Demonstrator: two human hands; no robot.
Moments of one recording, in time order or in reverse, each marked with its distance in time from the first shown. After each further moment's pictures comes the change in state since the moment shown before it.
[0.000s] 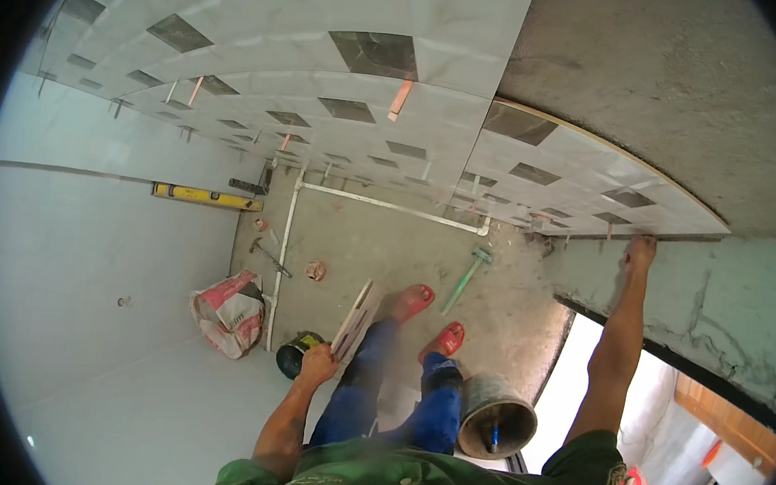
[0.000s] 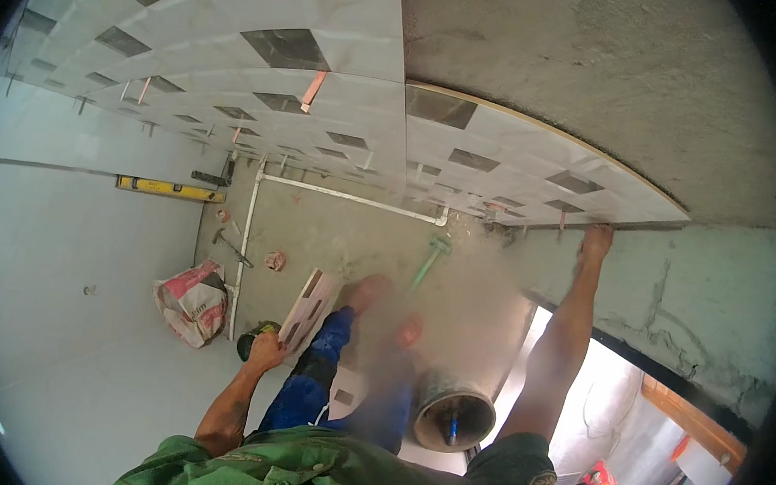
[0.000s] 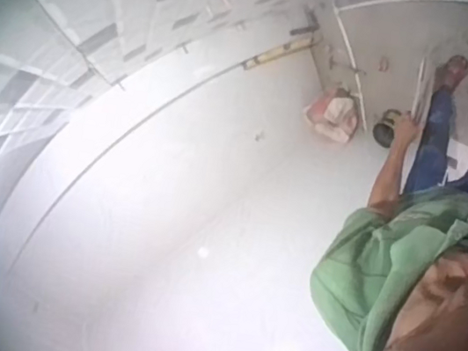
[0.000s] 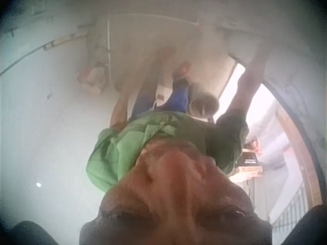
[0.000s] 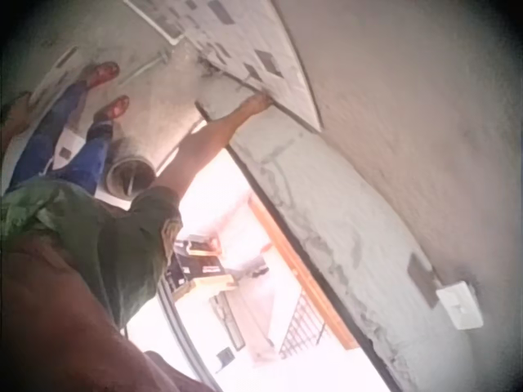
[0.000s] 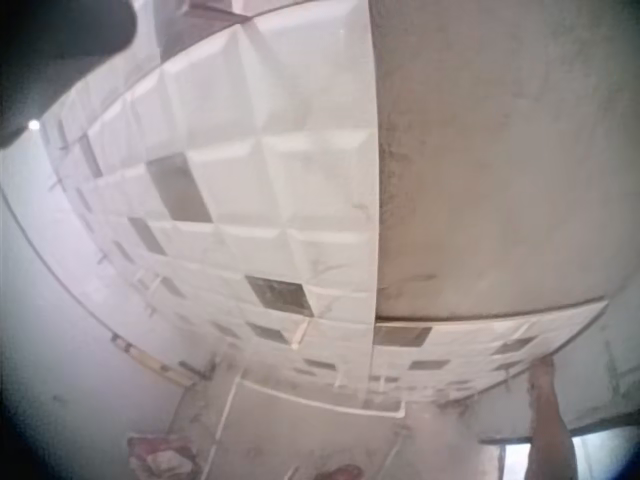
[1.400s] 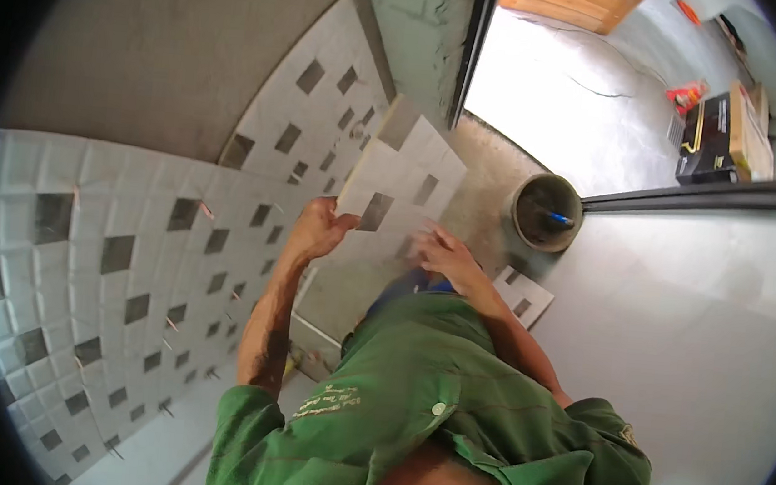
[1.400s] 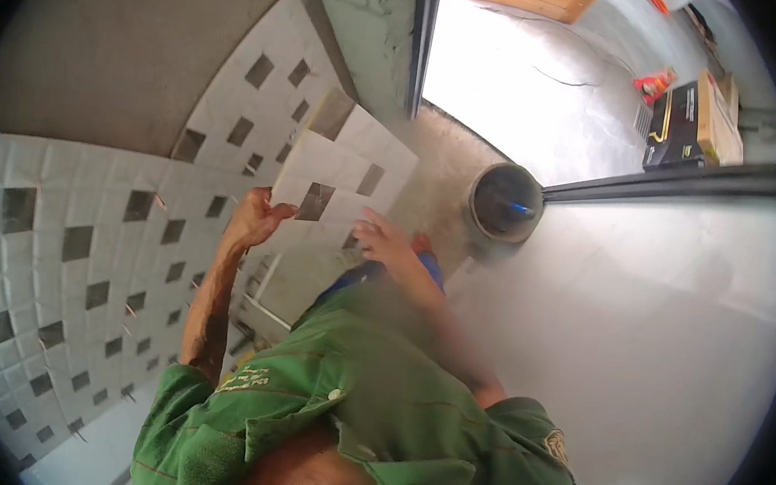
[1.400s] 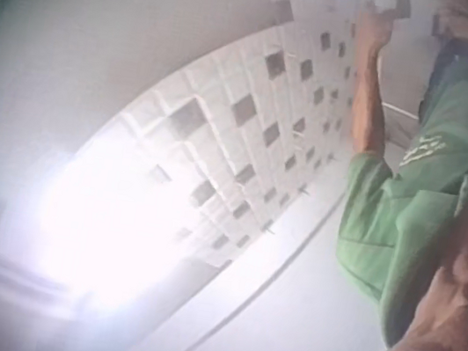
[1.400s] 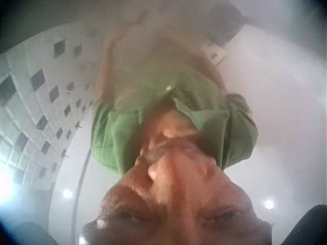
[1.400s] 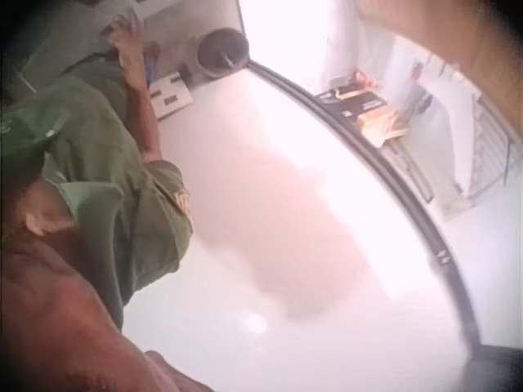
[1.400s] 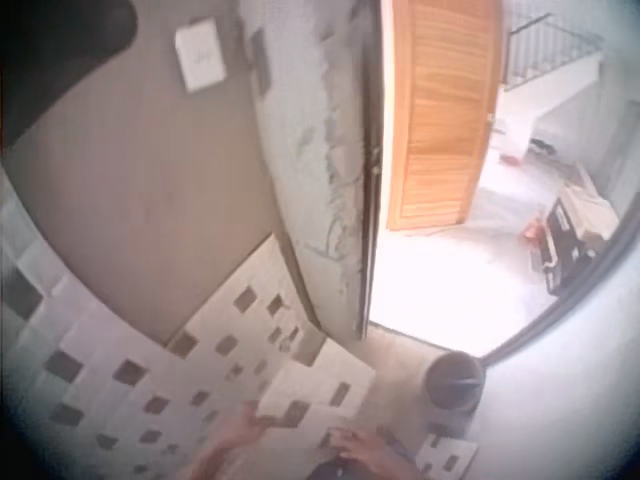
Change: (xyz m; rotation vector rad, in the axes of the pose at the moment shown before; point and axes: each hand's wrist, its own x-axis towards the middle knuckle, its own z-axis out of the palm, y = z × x) left_hand -0.061 0.324 -0.265 0.139 -0.465 1.006; right_hand -0.589 0.003 -0.090 1.005 -0.355 0.149
